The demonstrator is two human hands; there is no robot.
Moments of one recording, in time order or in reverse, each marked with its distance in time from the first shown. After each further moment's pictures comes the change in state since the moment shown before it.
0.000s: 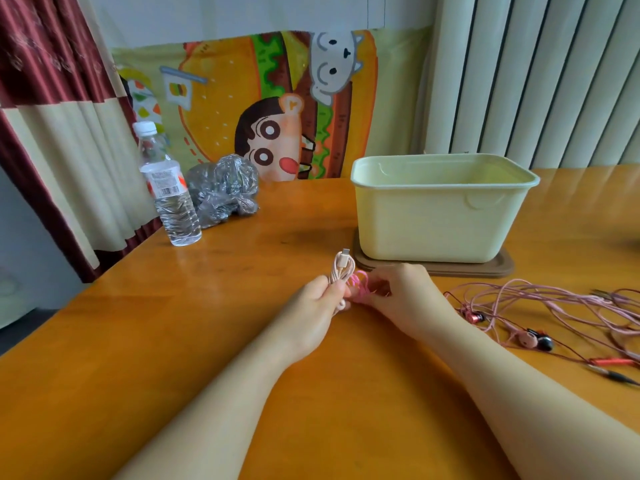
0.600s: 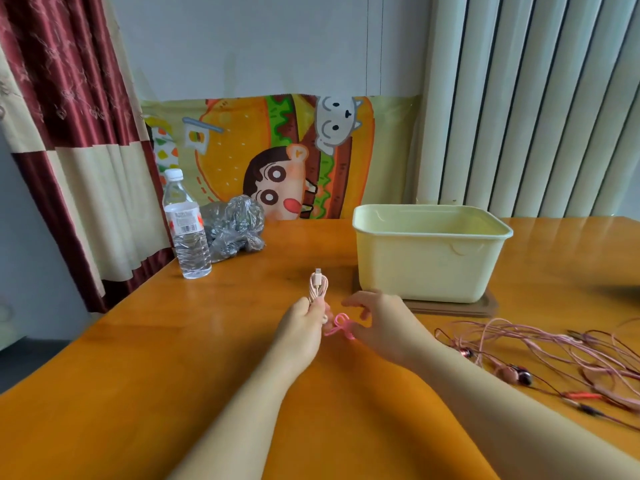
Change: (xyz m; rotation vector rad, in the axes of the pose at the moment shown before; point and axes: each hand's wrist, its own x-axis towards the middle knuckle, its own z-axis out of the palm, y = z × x) left_hand 0.000 0.007 -0.010 -0.075 0.255 -0.055; right_hand -0.001 -0.033 -0.012 -0.026 -0.060 -0.046
